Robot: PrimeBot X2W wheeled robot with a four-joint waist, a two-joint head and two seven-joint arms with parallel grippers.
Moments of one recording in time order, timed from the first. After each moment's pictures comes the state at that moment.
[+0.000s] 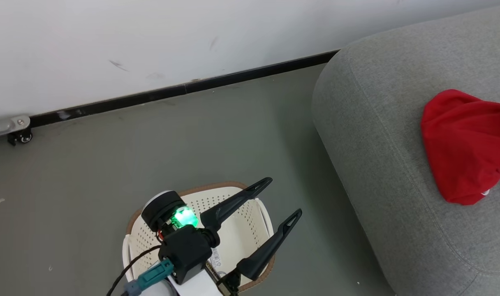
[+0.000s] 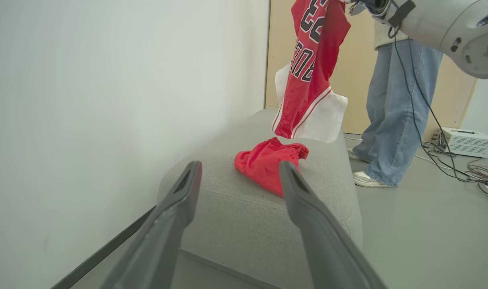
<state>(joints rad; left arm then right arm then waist) -0.36 0.37 -0.76 -0.10 -0.42 -0.09 -0.20 -0.82 -0.75 -0.26 0.54 0.22 0.13 -0.02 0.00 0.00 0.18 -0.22</state>
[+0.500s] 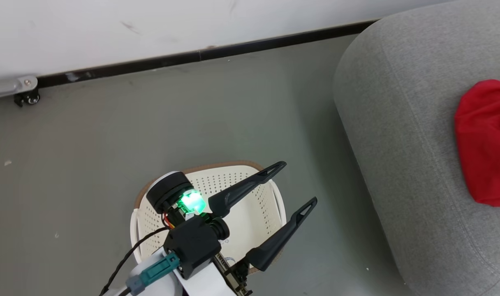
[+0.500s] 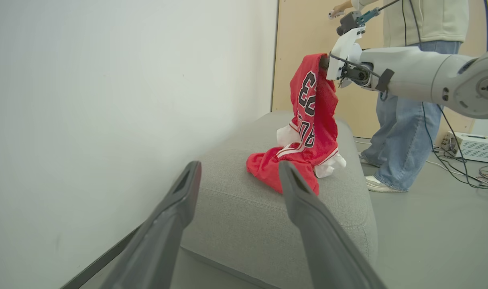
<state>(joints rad) -0.44 0.37 -0.78 -0.14 -0.40 -0.09 -0.18 -0.70 -0.66 -0.36 0.75 0.17 0.13 -0.09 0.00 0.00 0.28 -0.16</state>
